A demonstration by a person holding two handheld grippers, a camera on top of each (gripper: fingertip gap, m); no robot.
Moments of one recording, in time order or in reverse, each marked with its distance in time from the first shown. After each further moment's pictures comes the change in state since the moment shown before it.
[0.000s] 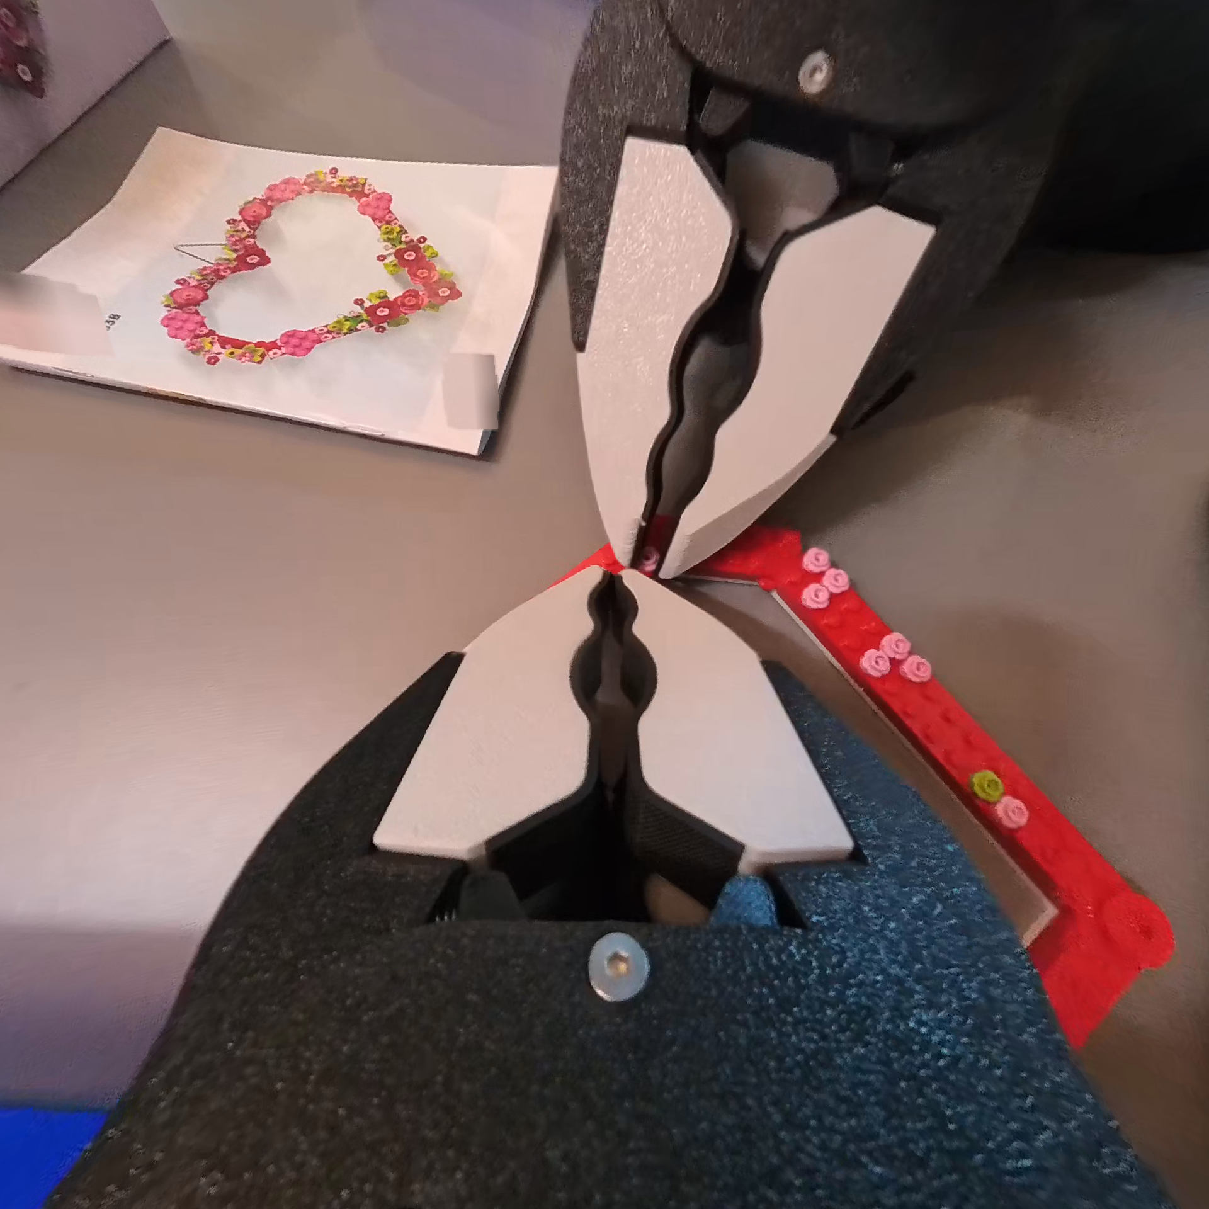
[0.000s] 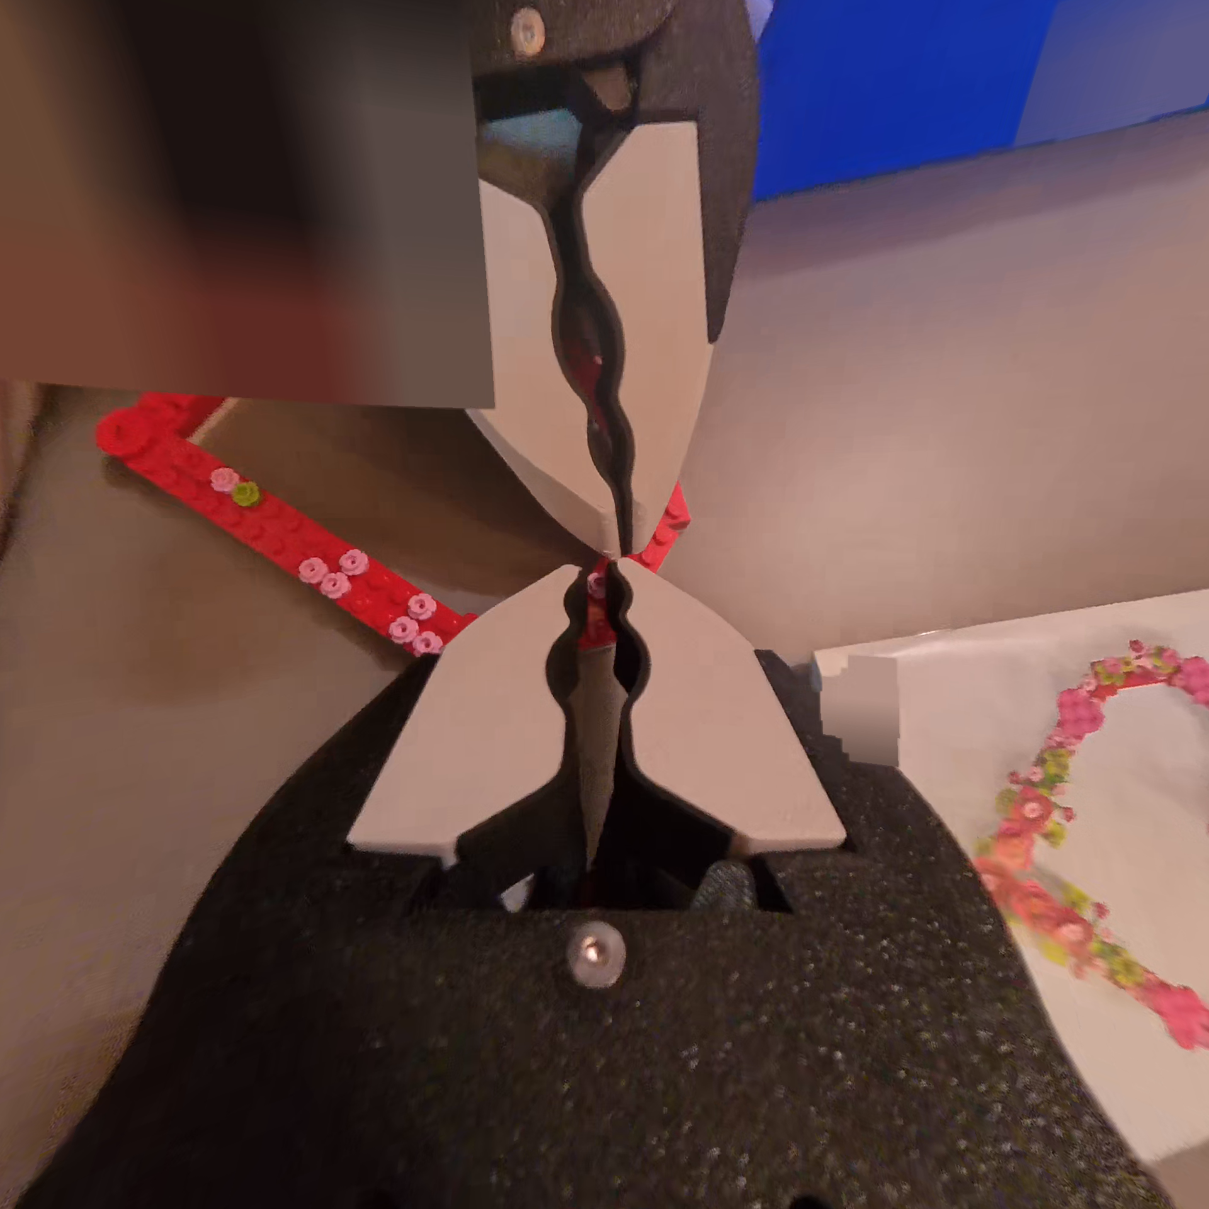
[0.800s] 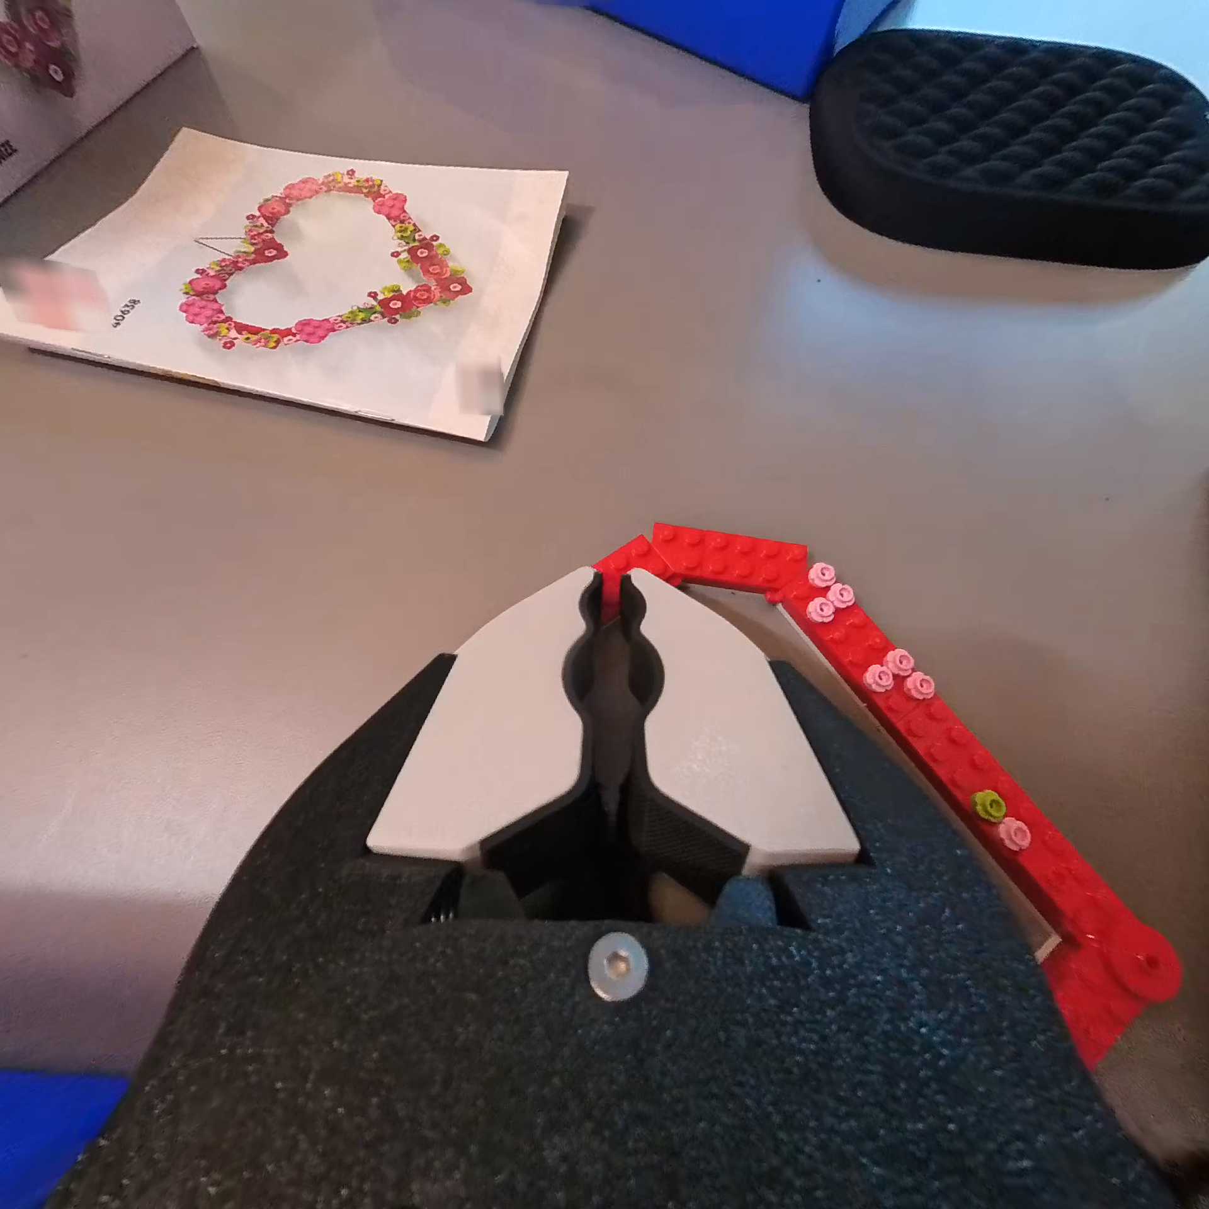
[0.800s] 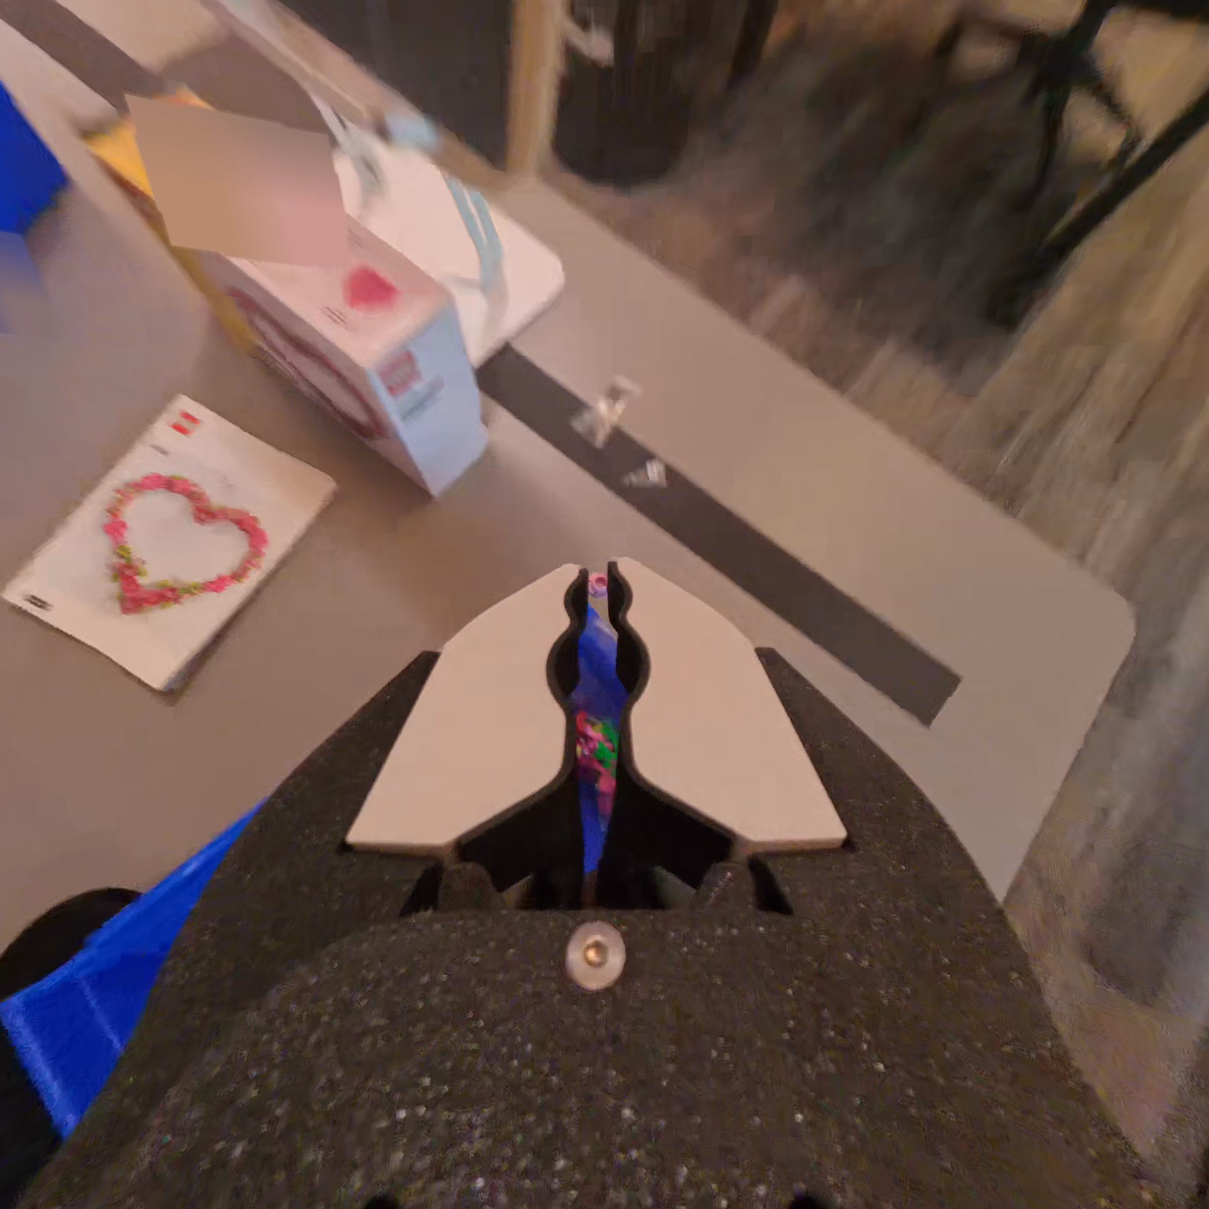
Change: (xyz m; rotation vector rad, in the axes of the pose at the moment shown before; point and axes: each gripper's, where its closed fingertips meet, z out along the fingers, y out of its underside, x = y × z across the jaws) left arm -0.001 0.003 -0.005 0.027 -0.008 -0.016; right arm 0.264 0.078 -0.376 -0.085 0.708 0.572
